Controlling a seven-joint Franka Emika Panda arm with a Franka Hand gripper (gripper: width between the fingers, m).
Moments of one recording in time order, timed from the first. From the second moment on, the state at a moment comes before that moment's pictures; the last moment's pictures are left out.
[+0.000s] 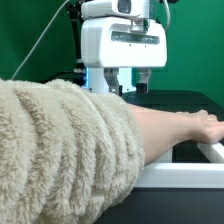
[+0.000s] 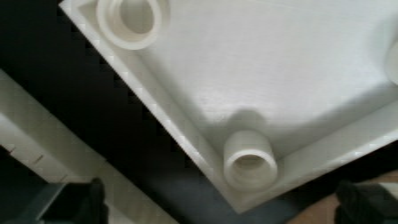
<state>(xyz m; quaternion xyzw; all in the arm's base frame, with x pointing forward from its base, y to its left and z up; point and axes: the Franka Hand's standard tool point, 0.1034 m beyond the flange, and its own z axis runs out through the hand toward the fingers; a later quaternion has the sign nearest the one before) 0.537 0.004 0.109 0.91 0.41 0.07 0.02</state>
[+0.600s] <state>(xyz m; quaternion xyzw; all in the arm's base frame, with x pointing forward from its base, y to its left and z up) 0.536 0.003 0.107 0.91 0.41 0.08 0.02</state>
